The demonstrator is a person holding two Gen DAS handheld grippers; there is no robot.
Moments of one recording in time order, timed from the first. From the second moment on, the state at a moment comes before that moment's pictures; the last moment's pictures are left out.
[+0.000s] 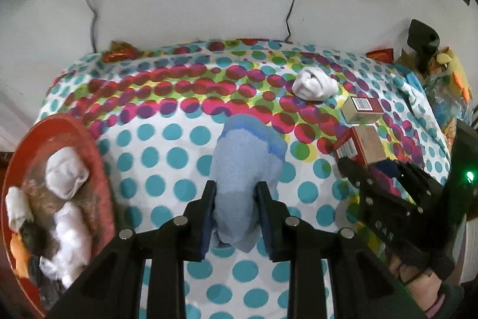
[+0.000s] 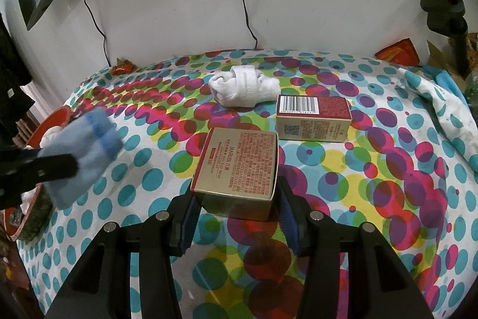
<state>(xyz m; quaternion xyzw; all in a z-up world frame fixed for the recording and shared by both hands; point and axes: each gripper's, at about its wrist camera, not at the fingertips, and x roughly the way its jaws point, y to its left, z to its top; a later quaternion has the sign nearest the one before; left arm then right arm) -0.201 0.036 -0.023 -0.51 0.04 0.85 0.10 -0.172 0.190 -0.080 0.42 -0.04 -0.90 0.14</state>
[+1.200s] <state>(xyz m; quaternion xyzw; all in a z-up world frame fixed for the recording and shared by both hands) -0.129 -0.184 0.008 -0.47 -0.09 0.87 -0.10 -0.169 0.188 -0.079 0.42 -0.02 -0.90 0.11</state>
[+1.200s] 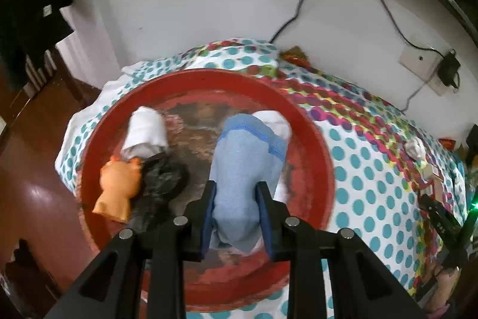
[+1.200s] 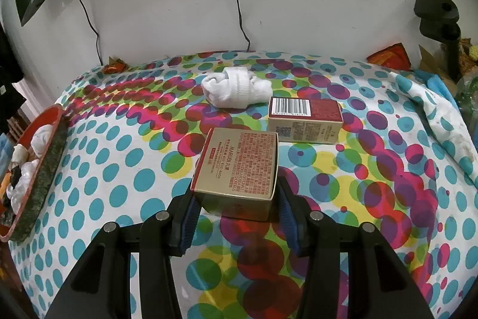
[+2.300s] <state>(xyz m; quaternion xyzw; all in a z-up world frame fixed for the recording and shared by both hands) -0.104 -0.236 -0.028 -0.49 -0.12 0.85 -0.12 -0.169 0.175 -0.081 0.42 0.03 -0.90 0.08</state>
